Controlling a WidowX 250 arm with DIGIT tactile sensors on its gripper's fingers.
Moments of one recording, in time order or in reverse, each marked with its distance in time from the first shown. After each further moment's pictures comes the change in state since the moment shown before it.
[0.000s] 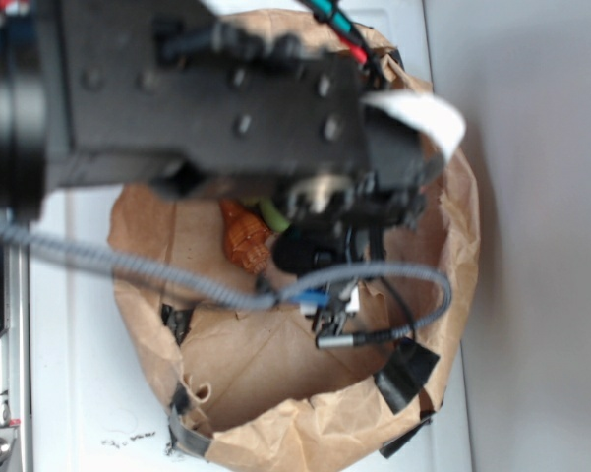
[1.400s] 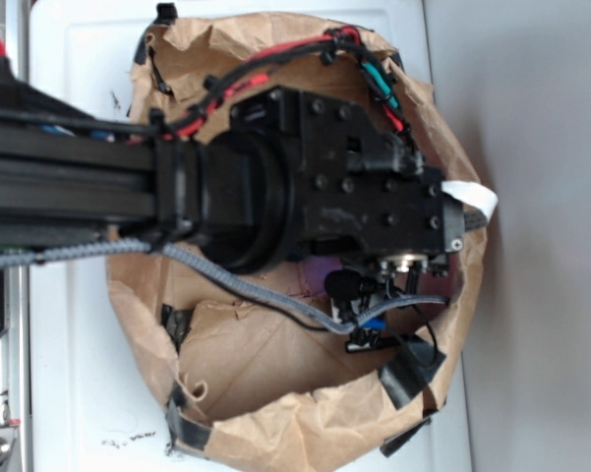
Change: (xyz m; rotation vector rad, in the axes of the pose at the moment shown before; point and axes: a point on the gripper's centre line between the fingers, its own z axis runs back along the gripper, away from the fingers) arm 0.007 -0.015 -0.077 0.042 0.110 0.016
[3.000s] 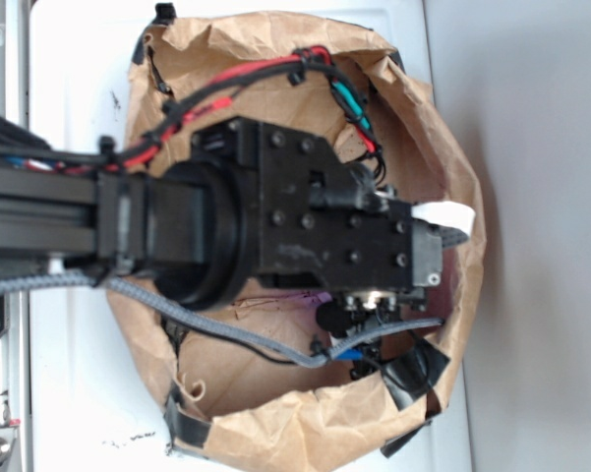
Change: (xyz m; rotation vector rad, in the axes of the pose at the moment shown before) arm -0.003 -0.015 0.006 -0.016 -0.048 0.164
